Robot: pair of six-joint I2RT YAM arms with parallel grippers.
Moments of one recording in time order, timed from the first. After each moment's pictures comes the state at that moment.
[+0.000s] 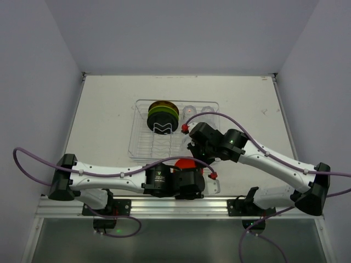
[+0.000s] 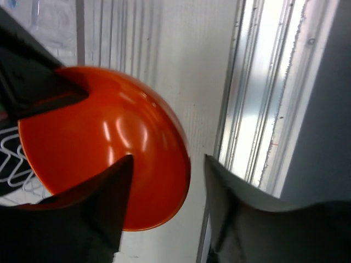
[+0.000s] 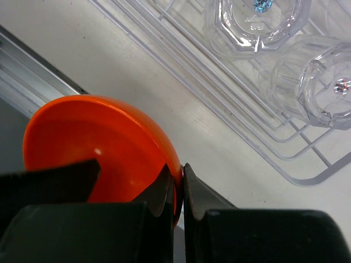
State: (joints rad) left arm -1.55 1.46 1.28 -0.82 -0.28 0.09; right arm 1.00 1.27 1.20 -1.00 0.04 0.37
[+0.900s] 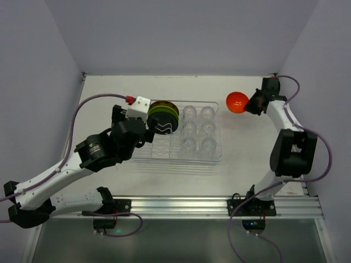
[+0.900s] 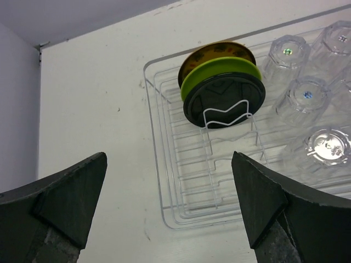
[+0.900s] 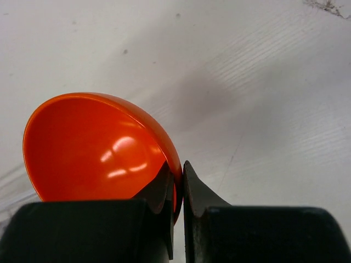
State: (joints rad) left arm -1.03 1.05 1.26 -0.76 -0.85 -0.21; right arm -0.10 1.64 1.28 -0.48 -0.06 0.57
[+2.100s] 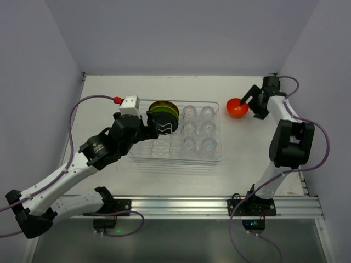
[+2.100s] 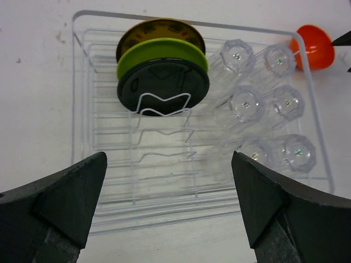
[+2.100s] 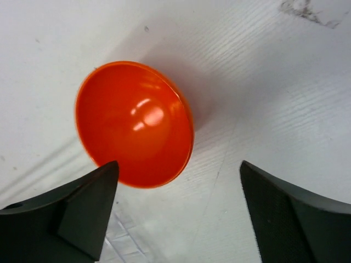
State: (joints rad) left arm -0.84 0.97 1.06 -0.62 -0.53 -0.55; right arm -0.15 1.87 1.42 -0.53 -0.04 0.56
